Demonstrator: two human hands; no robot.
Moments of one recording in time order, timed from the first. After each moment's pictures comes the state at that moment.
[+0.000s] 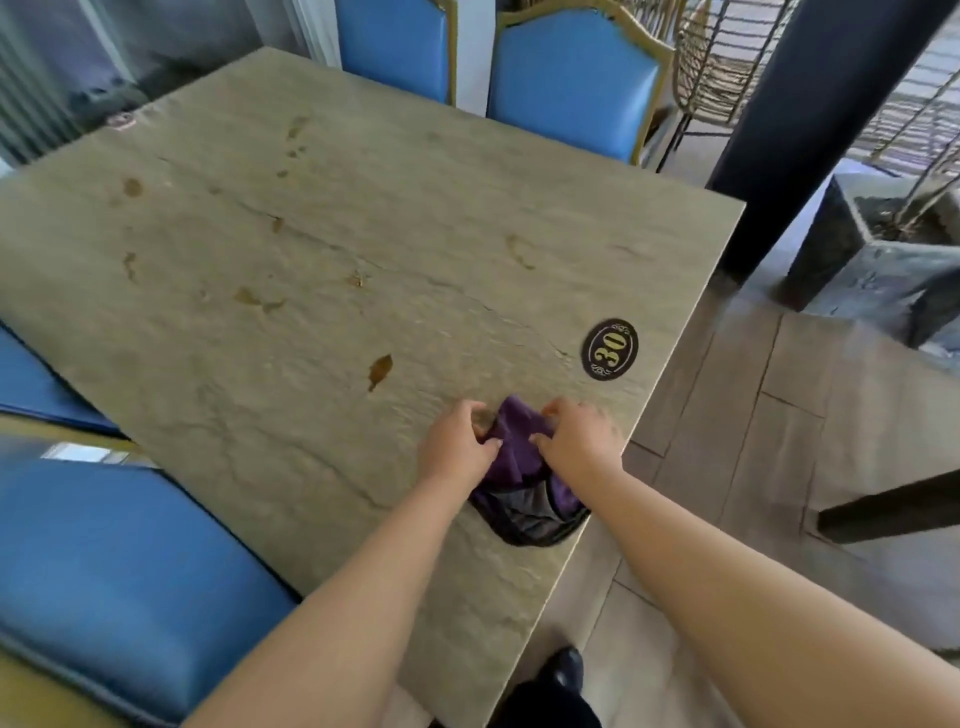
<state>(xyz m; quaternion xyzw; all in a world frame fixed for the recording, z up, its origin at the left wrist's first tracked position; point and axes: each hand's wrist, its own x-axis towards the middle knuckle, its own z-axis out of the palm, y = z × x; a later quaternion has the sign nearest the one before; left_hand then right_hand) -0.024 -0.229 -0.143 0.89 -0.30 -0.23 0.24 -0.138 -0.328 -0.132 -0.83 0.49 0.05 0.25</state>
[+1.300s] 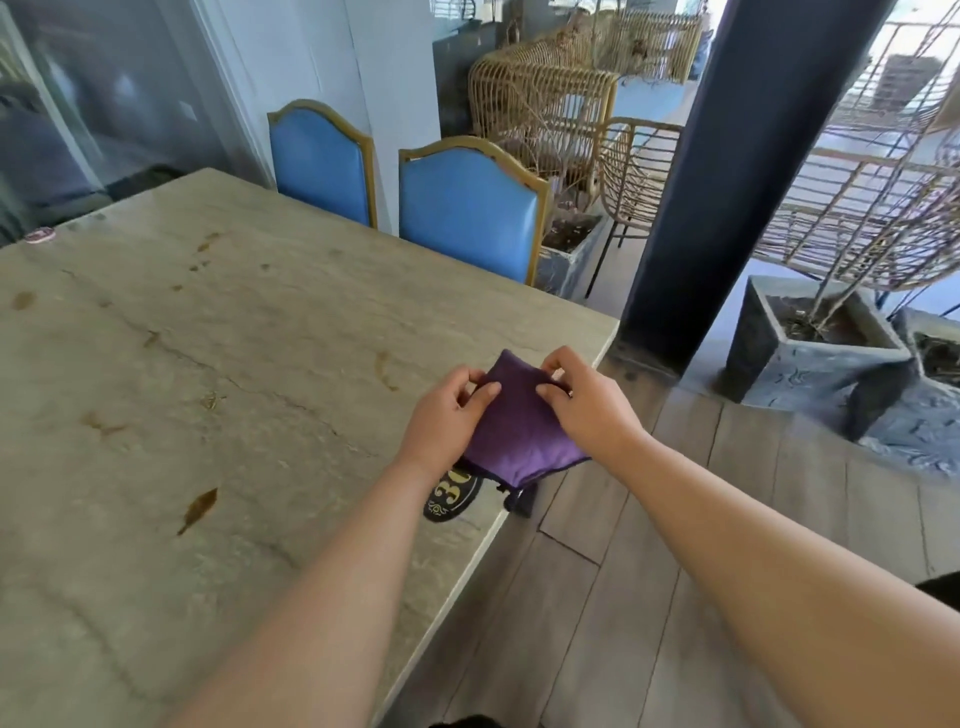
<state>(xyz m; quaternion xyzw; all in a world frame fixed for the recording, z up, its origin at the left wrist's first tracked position) -0.082 -0.477 -0.074 0.75 -0.38 -0.22 0.50 -0.223 -0.581 -0.031 -0.84 0.39 -0.15 0.35</state>
